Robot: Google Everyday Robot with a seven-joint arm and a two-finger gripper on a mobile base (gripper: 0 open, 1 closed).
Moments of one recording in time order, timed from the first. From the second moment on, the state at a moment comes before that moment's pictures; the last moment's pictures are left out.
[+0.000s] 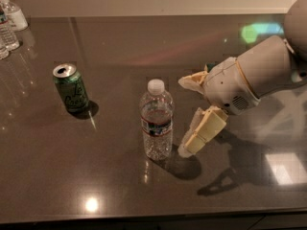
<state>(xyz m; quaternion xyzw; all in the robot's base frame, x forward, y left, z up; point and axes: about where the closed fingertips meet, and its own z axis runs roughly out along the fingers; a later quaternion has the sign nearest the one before) 0.430 -0.060 0.904 -0.63 0.68 0.24 0.30</state>
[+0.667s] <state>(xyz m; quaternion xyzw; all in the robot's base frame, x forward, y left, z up) 0.433 -0.031 0.914 -0.62 0.65 0.29 0.32</state>
